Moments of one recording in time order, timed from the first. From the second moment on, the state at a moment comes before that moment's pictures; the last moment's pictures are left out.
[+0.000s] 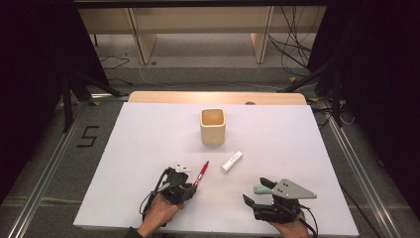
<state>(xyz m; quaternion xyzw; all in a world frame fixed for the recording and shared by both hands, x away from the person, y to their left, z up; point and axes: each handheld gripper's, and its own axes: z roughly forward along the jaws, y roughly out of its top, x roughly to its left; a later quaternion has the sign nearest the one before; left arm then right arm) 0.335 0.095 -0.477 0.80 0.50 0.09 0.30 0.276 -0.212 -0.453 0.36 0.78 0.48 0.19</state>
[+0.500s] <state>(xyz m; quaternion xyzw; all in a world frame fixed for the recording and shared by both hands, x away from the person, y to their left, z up) 0.338 0.103 -0.471 0.80 0.50 0.08 0.33 0.276 -0.212 -0.453 0.35 0.78 0.49 0.19</state>
